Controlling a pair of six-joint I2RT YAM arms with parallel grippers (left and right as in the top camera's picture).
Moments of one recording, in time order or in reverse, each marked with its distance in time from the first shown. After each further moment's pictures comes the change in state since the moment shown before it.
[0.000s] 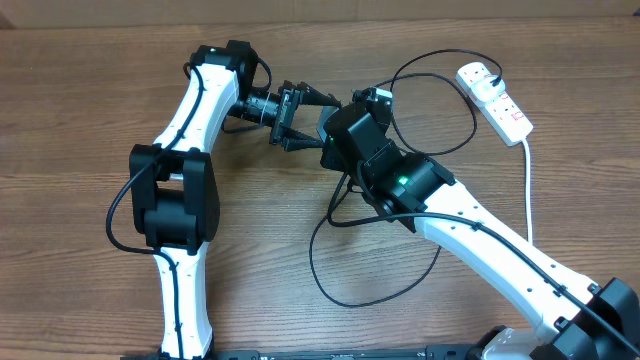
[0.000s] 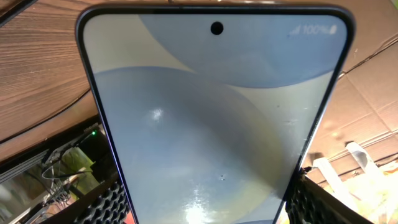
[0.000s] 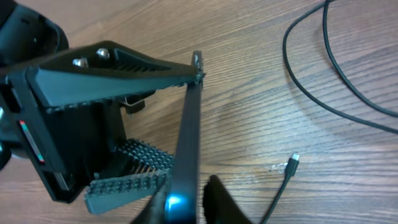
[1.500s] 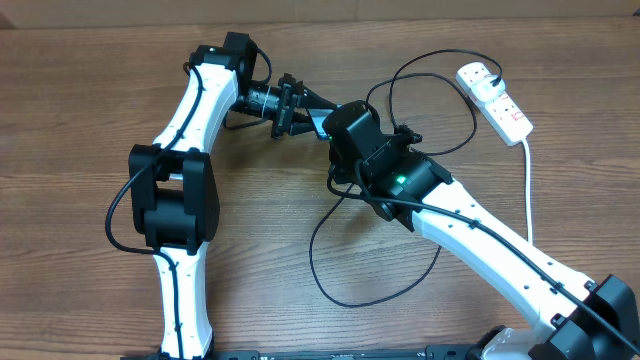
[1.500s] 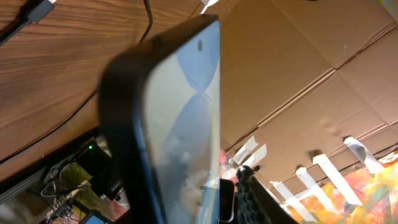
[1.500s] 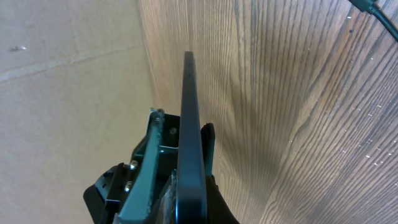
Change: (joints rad) left arm 0.000 0.000 0.003 0.131 0.012 -0.063; right arm 0.001 0.010 0.000 0.037 0.000 1.263
